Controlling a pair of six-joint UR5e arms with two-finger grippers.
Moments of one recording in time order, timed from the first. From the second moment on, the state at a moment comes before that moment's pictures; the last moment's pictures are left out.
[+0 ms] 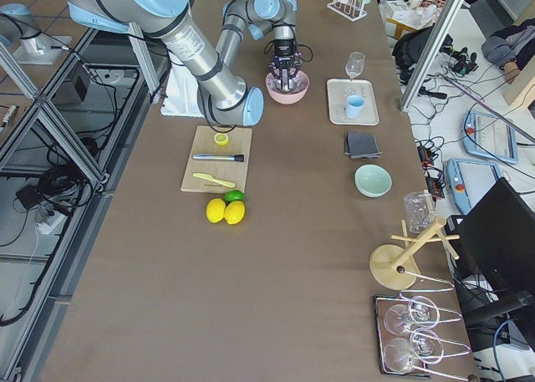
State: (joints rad) left arm -0.59 -2.02 -1.53 -2.41 -2.09 0.18; right arm 0.46 -0.54 1.62 -2.52 1.54 -0.41
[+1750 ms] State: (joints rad) left arm -0.61 -1.98 -1.54 -2.45 -2.10 0.18; right arm 0.46 -0.74 1.69 -2.15 1.56 -0.39
